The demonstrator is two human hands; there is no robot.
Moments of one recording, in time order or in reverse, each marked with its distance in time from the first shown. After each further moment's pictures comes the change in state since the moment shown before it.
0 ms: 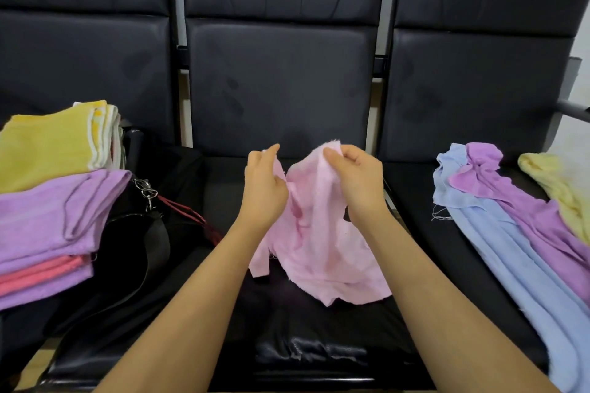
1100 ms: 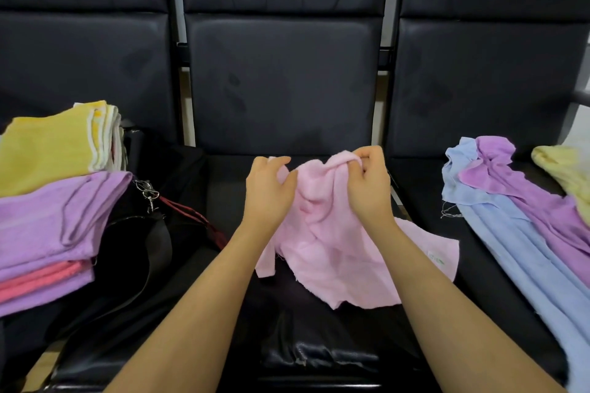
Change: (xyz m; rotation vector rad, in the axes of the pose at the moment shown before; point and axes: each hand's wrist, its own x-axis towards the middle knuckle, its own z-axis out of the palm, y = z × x) left_hand 0.001 -0.002 0.009 0.106 0.034 -0.046; right_hand 0.012 0.034 -0.010 -0.235 0.131 -0.114
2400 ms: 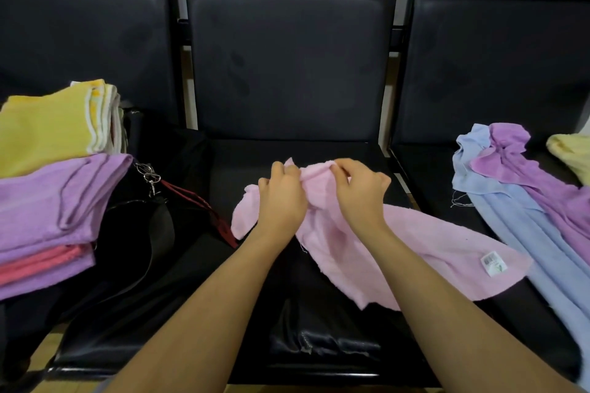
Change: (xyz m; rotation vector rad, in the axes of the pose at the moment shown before) left_hand -0.016 -0.011 0.024 0.326 -0.126 -0.014; right_hand -0.016 0.032 0.028 -0.415 -0.007 -0.198
